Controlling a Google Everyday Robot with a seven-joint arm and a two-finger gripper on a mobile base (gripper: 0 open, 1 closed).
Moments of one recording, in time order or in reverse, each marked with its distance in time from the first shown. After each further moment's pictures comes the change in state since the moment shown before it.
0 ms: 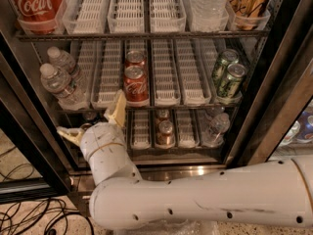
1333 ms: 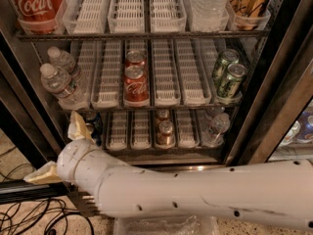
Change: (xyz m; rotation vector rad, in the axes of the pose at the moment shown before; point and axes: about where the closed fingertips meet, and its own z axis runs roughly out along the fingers) arm 0.001 0.117 -0.030 -0.571 0.036 -0.069
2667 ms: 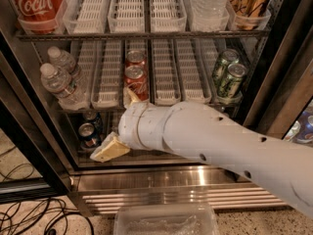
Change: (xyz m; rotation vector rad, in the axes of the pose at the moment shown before) arm 0.025 -0.109 -0.102 -0.091 0.304 -0.078
